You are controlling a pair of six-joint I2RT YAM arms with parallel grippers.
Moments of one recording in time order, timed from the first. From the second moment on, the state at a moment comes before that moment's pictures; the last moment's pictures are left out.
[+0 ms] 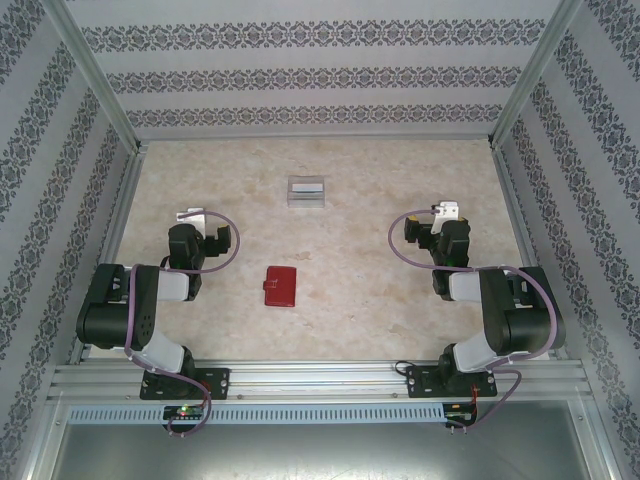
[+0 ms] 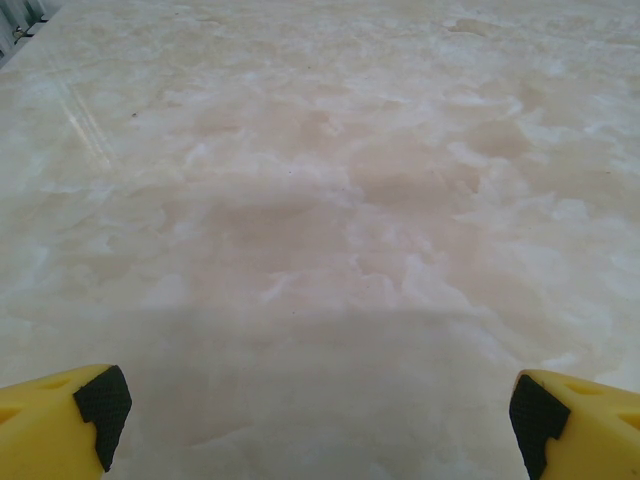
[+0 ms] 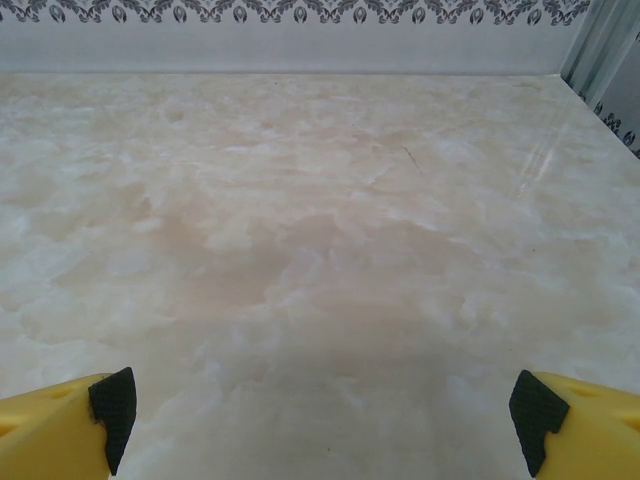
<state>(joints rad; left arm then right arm) 0.01 1.56 0.40 0.72 -0.07 -0.03 0.02 1.51 0.38 0.78 0.06 0.03</state>
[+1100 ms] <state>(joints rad) -0.08 1.04 0.58 -0.57 0.51 -0.67 0.82 1.62 0.75 0.07 -0.21 0.70</state>
